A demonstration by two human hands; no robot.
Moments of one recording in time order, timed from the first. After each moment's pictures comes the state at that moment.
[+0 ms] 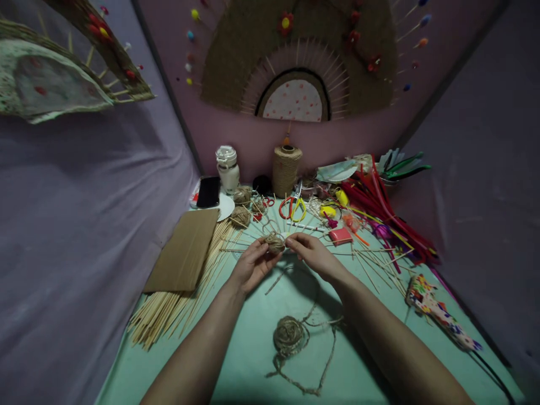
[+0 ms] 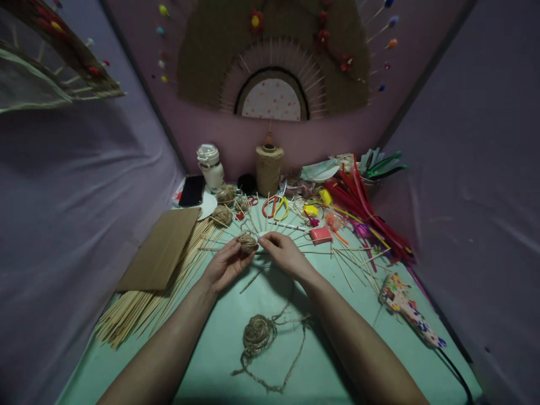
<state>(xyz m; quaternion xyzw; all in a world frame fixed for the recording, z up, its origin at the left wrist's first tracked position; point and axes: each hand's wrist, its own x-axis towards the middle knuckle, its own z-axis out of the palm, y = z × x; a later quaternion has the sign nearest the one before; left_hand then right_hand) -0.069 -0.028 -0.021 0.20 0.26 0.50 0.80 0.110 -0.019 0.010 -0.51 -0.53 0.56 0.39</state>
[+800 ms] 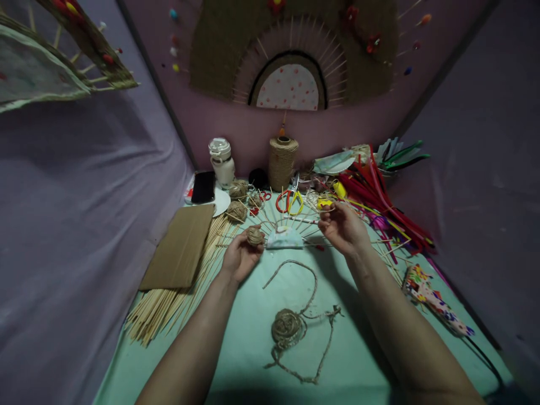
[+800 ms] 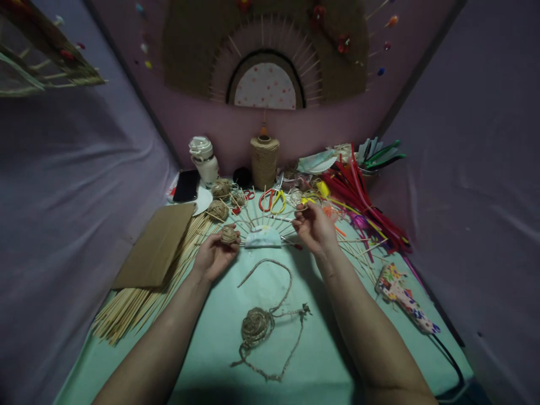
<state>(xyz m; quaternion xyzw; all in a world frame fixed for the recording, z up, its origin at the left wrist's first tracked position) -0.083 -0.013 -0.019 0.14 0.29 0.51 0.79 0.166 0.009 0.026 -0.37 -0.20 0.65 0.64</state>
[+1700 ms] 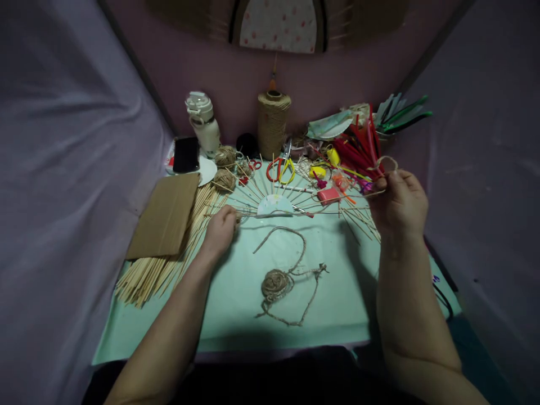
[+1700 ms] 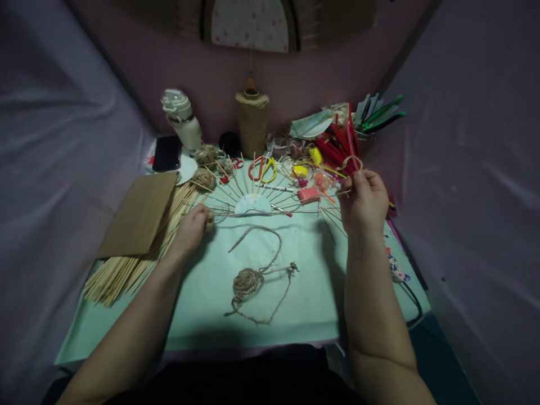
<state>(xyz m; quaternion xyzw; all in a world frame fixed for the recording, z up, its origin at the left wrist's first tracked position) -0.103 -0.028 -0.027 0.62 0.58 0.40 0.35 0.233 -0.037 0.035 -0.44 -0.27 0.36 0.78</state>
